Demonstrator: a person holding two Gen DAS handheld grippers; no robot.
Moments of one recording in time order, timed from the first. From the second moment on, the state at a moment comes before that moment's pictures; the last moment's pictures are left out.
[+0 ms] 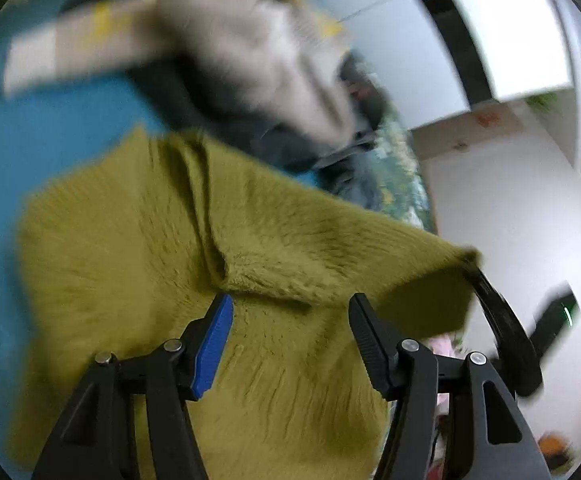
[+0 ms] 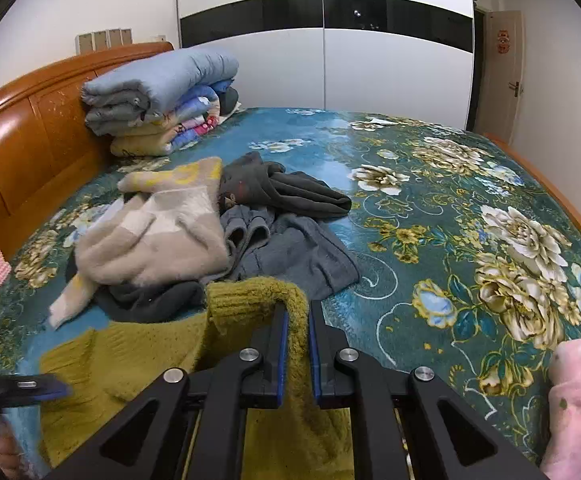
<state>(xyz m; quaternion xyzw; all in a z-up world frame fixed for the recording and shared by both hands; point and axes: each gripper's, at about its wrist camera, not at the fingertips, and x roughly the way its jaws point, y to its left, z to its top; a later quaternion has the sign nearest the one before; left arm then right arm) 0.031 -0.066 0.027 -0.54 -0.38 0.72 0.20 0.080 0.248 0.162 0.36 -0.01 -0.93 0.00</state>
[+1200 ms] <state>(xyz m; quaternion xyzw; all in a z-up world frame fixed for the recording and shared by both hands) 0.125 -0.095 0.348 -0.16 -0.29 0.90 0.30 0.204 0.240 0.364 0.11 0.06 -0.99 -0.02</state>
